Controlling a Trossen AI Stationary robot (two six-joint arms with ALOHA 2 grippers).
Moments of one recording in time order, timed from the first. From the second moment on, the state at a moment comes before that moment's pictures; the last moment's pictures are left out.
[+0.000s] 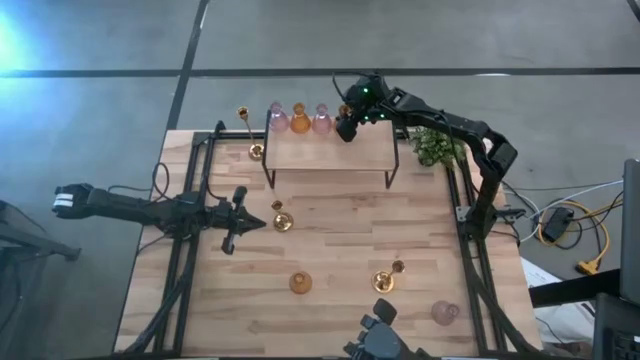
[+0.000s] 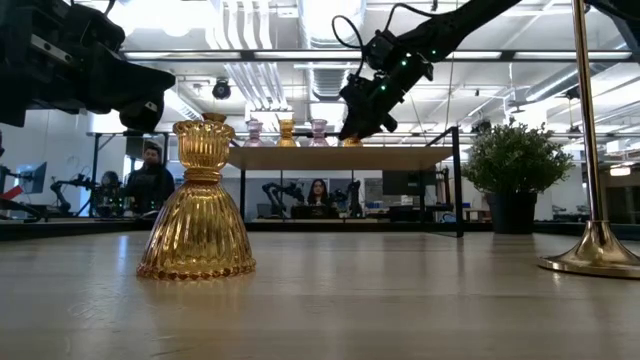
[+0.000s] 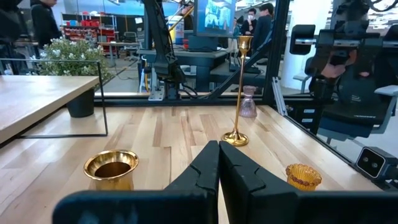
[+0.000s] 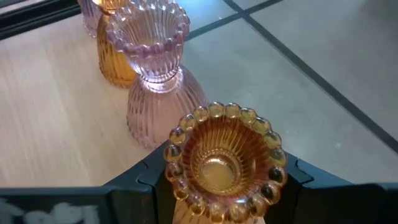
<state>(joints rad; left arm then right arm) -0.02 0.54 0.01 0.58 0.12 -0.04 -0.67 1.84 1.55 -0.38 -0.11 -0.04</state>
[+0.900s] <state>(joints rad) -0.02 0.54 0.01 0.58 0.12 -0.04 -0.68 1.80 1.55 -0.39 -0.10 -0.06</state>
